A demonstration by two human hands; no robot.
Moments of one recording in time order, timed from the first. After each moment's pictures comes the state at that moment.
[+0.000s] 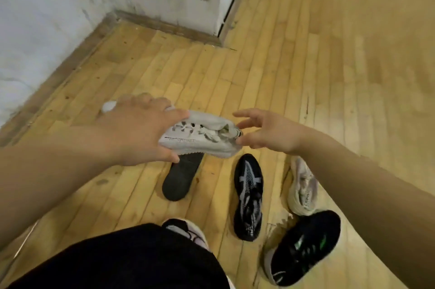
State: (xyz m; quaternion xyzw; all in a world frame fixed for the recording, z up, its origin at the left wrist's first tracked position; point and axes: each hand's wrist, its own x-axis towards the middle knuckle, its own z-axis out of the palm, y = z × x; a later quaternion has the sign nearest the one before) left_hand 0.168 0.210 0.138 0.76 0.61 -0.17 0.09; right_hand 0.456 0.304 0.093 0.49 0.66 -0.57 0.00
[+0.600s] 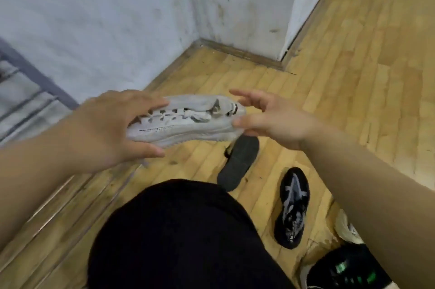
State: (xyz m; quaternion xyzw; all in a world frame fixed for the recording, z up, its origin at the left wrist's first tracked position) left_hand 0.111 0.035 0.263 0.66 0.74 0.03 0.10; right_hand 0.372 0.228 0.199 0.32 0.70 -0.64 -0.08
